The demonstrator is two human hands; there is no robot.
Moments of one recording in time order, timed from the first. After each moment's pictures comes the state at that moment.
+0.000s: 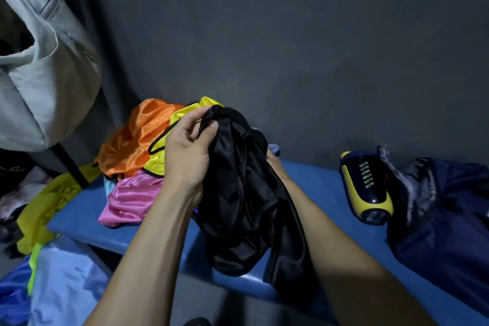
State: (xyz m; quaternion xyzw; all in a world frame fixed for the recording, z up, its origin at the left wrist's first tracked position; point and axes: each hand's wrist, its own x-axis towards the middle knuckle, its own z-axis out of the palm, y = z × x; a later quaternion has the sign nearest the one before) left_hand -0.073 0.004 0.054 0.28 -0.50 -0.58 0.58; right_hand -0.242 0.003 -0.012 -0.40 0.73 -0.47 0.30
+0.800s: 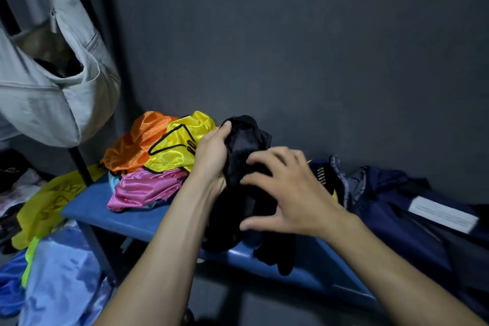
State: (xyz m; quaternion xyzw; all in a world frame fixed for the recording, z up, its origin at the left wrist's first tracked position) left_hand -0.091 0.091 0.119 0.28 -0.36 -0.75 0.48; right_hand -0.216 0.215 0.105 -0.79 0.56 -0.14 -0.22
